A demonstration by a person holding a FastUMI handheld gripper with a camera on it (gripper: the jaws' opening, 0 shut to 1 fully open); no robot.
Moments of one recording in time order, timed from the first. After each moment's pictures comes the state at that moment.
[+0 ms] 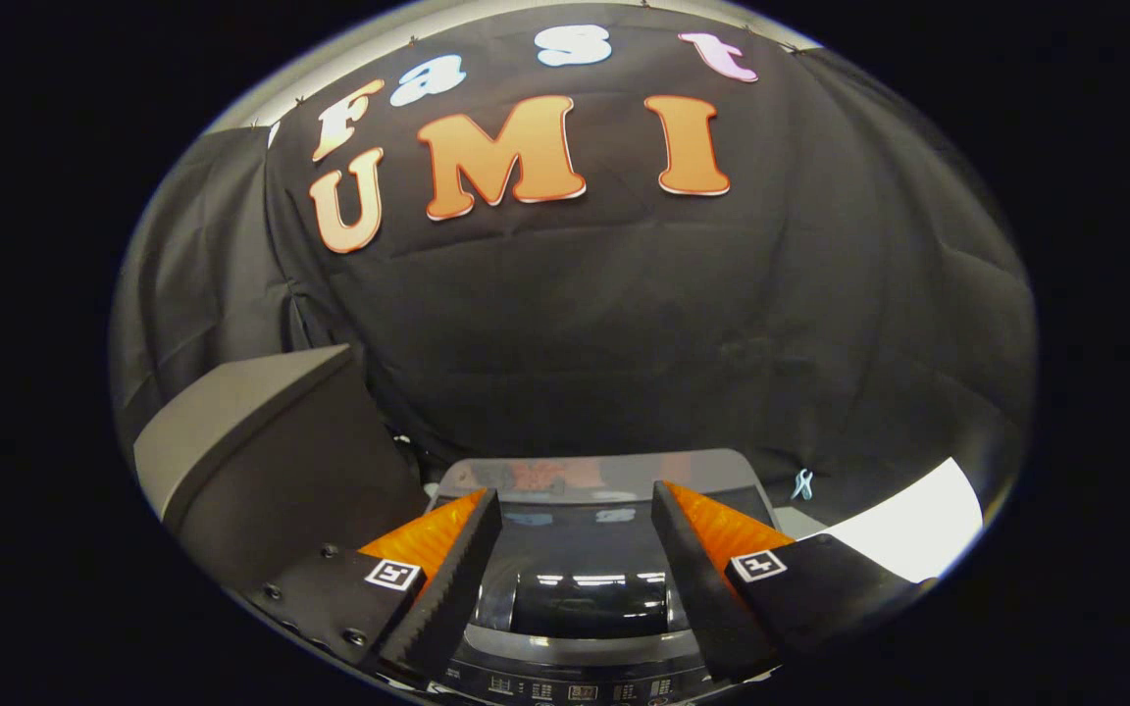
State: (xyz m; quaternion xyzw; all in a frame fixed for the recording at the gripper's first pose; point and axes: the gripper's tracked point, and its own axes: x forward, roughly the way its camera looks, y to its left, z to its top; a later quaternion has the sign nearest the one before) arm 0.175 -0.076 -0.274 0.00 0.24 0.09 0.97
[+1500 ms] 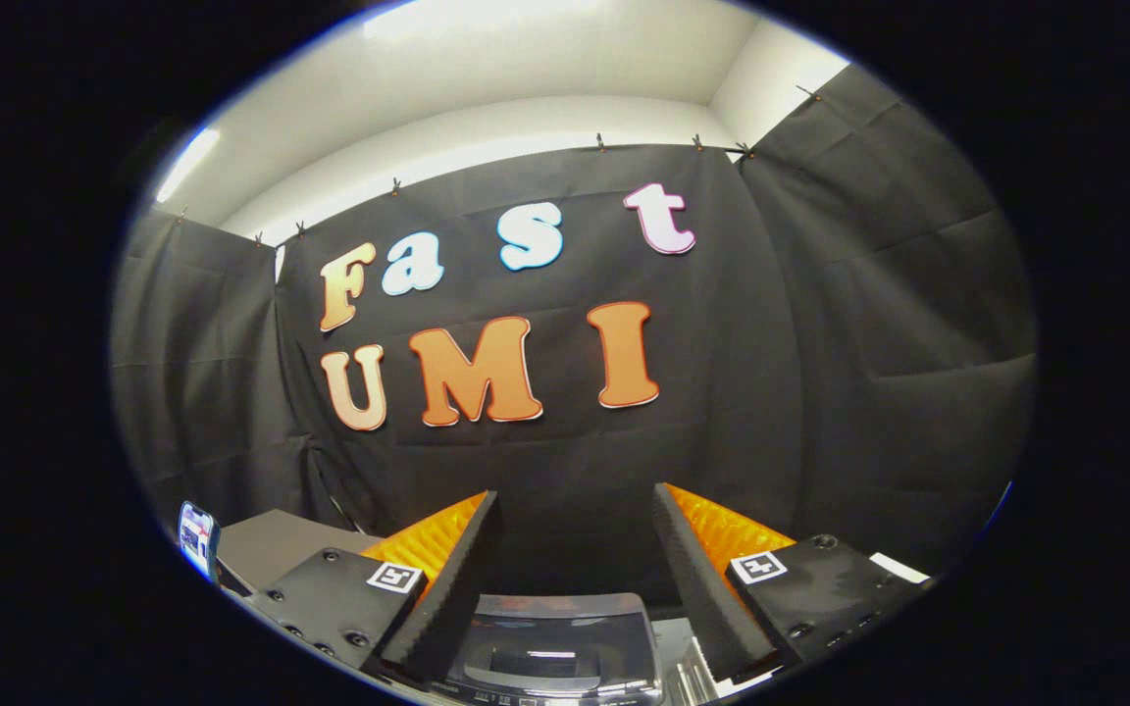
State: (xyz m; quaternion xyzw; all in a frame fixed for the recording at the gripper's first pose) arm 0.084 -0.210 0.025 0.02 0.02 0.06 1.00
